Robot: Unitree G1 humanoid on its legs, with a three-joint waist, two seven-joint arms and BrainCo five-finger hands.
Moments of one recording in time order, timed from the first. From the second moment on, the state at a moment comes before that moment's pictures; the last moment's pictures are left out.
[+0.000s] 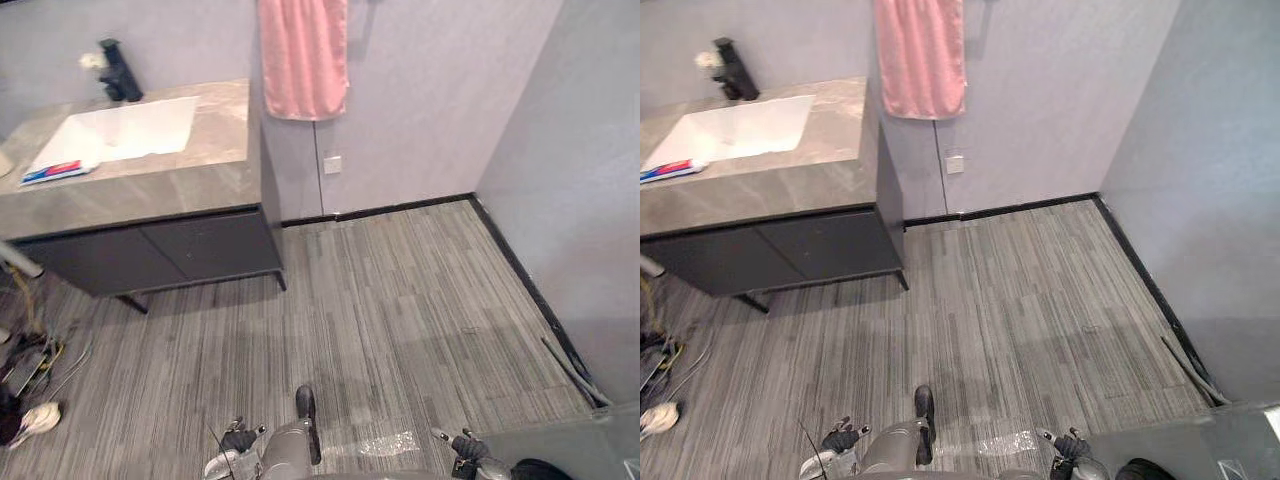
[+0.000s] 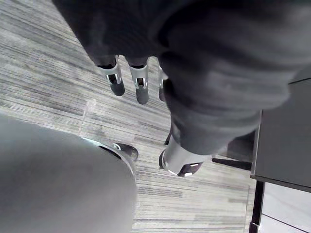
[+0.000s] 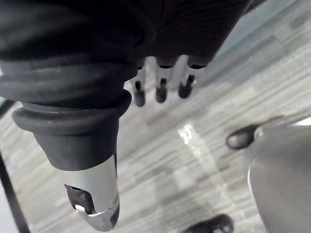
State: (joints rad) left arm 0.04 0.05 0.23 1.09 -0.23 -0.10 0.05; right arm -0.01 -0.10 -0.27 1.15 0.16 -0.06 -0.02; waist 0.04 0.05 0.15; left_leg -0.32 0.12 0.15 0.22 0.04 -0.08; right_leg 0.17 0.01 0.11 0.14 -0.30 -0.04
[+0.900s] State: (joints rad) left arm 0.05 0.04 0.24 1.13 -0.16 -0.08 0.04; right arm 0.00 -0.07 -0.33 1.13 0.15 -0.05 0.03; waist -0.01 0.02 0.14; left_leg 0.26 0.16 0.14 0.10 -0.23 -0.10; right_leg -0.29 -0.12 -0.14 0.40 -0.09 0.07
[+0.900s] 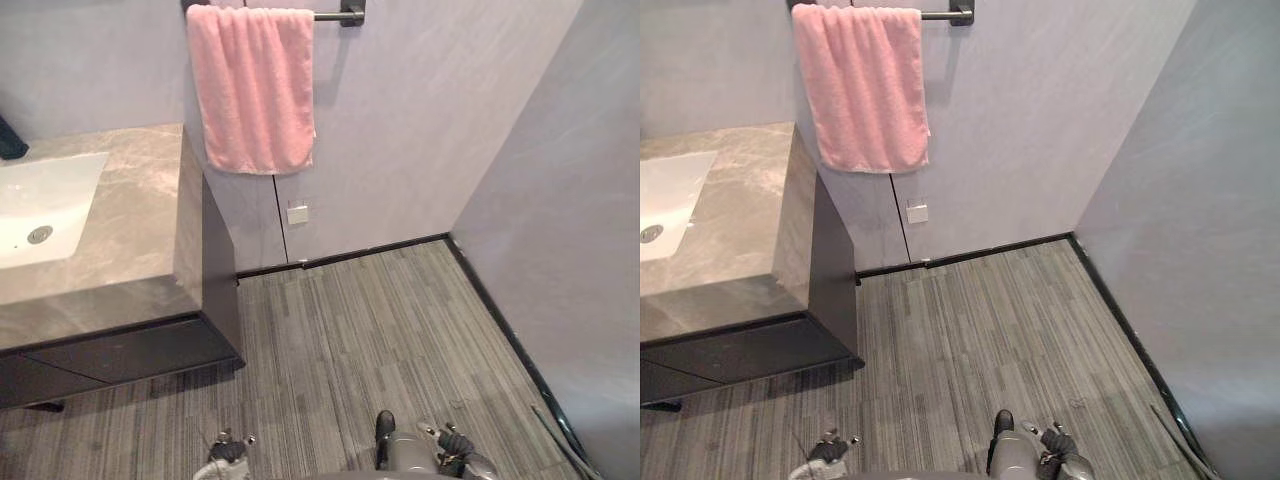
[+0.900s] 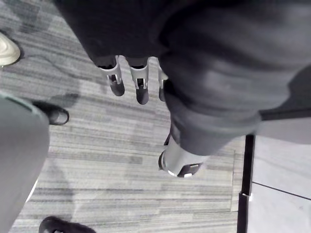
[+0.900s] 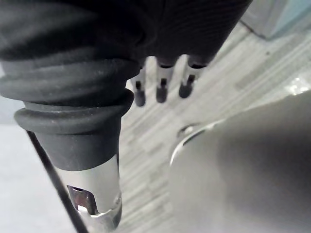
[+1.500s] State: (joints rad) left arm 0.05 0.05 0.21 1.09 -0.18 -0.10 0.04; right arm 0.05 -0.09 -0.28 1.16 0.14 -0.04 0.02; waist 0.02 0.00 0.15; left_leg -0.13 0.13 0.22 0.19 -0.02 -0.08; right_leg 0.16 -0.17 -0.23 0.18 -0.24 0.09
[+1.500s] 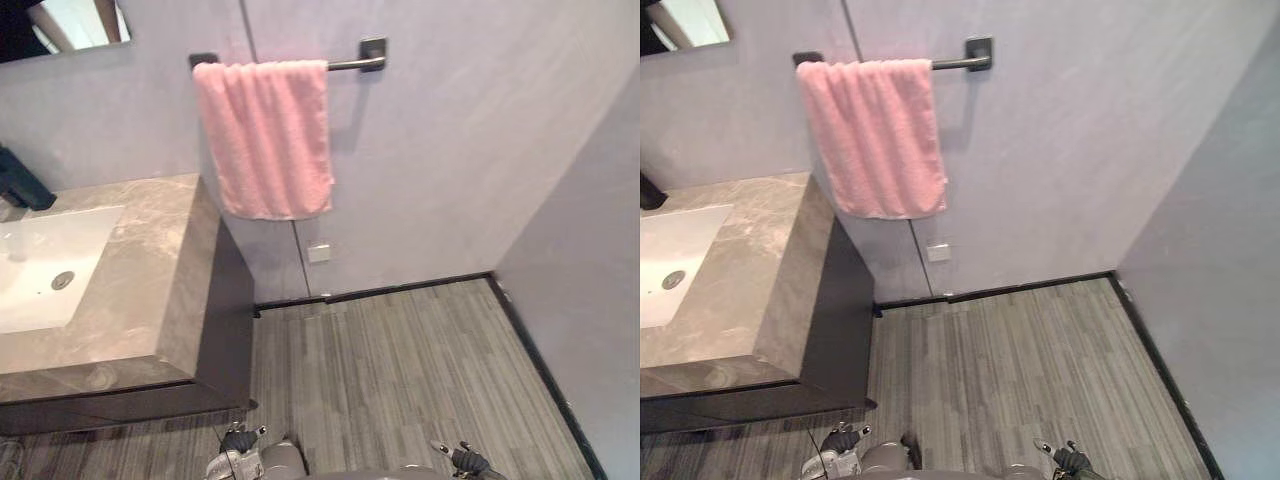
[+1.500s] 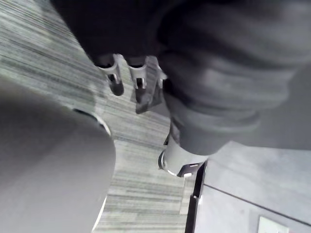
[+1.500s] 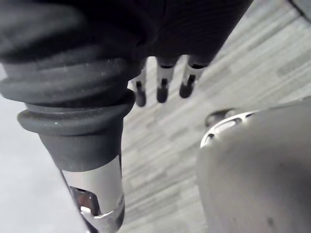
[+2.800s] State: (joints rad) left arm 0.13 0.10 0.17 1.15 -0.14 -0.10 0.02; right arm 0.05 -0.08 -0.24 1.16 0.11 -0.06 0.05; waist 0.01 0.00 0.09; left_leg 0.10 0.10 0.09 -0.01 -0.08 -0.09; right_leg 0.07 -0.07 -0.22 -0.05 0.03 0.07
